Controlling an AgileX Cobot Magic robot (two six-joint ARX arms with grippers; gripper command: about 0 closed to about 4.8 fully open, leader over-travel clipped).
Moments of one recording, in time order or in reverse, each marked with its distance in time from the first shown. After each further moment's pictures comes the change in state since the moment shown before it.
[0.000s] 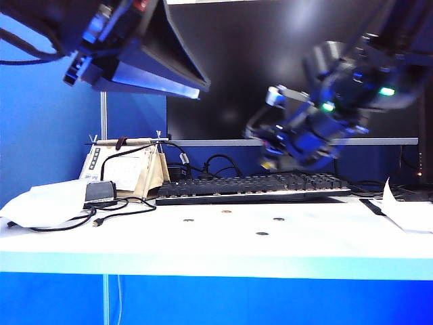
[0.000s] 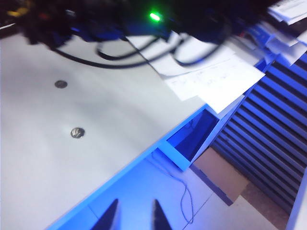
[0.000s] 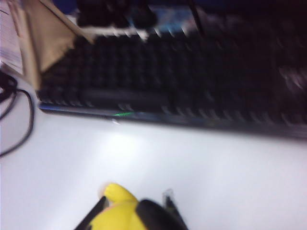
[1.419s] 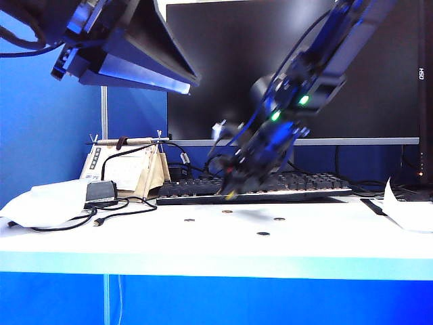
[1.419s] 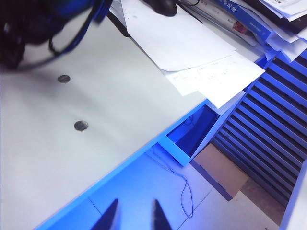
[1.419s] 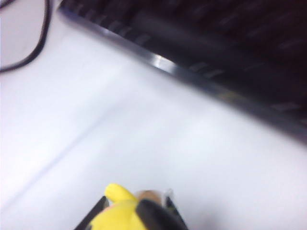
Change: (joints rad) left arm 0.000 -0.048 0.000 -0.067 -0.001 -0.004; right arm 0.042 0.315 0.585 -0.649 -0.154 -0.300
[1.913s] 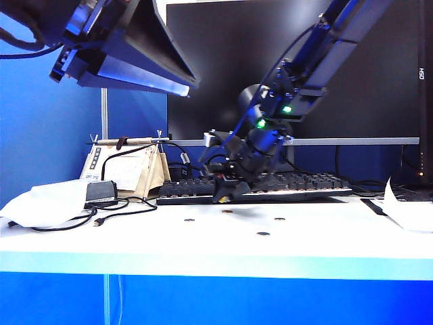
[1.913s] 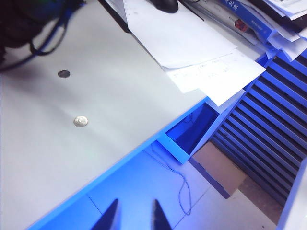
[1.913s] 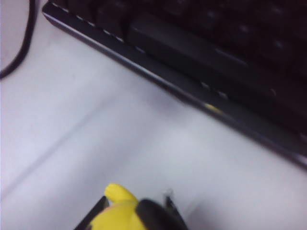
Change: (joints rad) left arm 0.000 0.000 0.000 -0.010 0.000 -0.014; right arm 0.017 0.110 0.174 -0.081 0.033 -0.006
